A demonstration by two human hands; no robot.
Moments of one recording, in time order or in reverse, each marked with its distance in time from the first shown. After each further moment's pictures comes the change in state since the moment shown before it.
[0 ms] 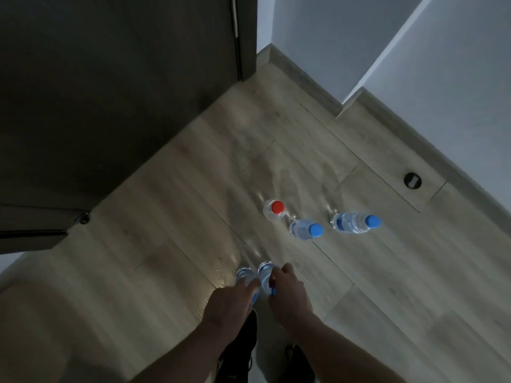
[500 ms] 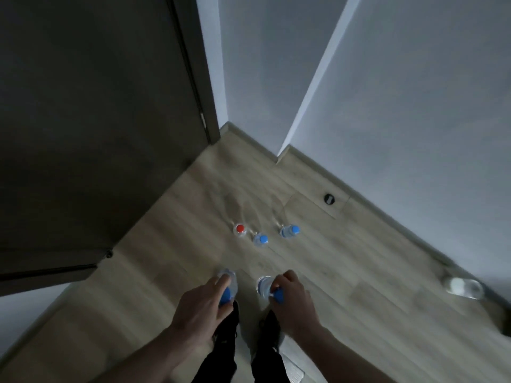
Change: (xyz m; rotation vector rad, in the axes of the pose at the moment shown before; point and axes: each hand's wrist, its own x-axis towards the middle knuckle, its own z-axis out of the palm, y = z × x) left_hand -0.238 0.097 -0.271 -0.122 0.297 0.120; right_hand -0.286 -0.070 -0.212 0.119 0.229 -0.015
